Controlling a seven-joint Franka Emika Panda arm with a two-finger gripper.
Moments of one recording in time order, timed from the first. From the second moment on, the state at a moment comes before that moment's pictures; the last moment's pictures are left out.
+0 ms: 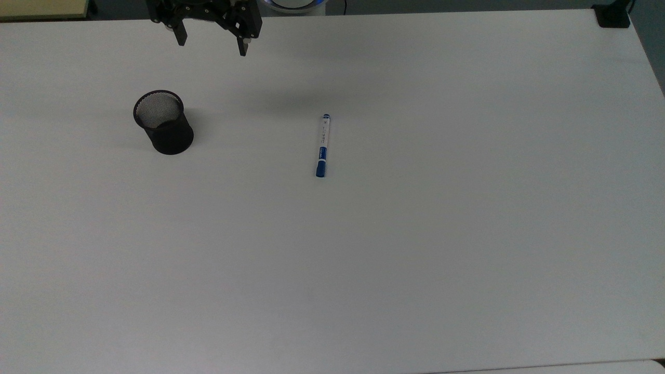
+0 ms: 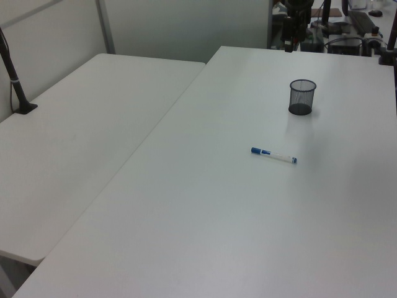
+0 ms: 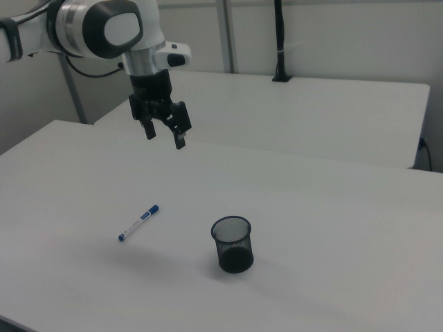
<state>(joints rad) 0.04 0.06 -0.15 -1.61 -0.02 1.68 0.05</state>
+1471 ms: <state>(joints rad) 0.13 0.22 -0.14 -1.66 0.03 1.78 0.02</state>
